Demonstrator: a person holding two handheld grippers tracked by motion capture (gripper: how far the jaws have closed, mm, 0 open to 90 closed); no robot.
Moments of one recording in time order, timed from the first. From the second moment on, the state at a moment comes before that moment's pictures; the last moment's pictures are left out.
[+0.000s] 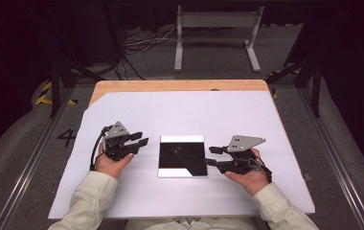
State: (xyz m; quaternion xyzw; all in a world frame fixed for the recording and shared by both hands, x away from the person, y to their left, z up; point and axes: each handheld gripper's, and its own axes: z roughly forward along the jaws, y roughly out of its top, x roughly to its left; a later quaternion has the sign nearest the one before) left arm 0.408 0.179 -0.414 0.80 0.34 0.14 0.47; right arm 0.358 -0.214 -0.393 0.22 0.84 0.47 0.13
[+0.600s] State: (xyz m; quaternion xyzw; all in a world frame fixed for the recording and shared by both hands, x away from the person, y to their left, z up) left arm 0.409 0.177 -0.416 0.81 0.34 0.14 0.47; right arm 0.358 -0.200 -0.414 0.20 0.91 0.36 0.09
